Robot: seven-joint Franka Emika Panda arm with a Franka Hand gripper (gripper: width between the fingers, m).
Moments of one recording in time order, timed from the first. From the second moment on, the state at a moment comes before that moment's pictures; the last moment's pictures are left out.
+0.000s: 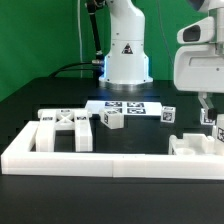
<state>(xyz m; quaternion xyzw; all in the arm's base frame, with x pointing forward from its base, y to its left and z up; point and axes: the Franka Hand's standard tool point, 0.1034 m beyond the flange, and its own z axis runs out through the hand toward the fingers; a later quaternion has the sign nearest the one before) 0.639 0.133 0.082 -0.95 0.32 -0.05 0.05</state>
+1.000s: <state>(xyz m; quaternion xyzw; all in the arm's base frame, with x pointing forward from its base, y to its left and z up) 0.640 0.123 0.080 -0.99 -0.11 -0.07 0.01</state>
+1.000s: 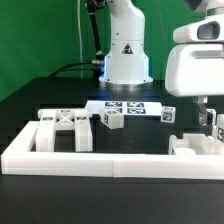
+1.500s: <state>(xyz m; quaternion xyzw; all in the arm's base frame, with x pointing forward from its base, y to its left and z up) 0.640 0.123 0.080 -0.99 -0.09 -0.07 0.01</state>
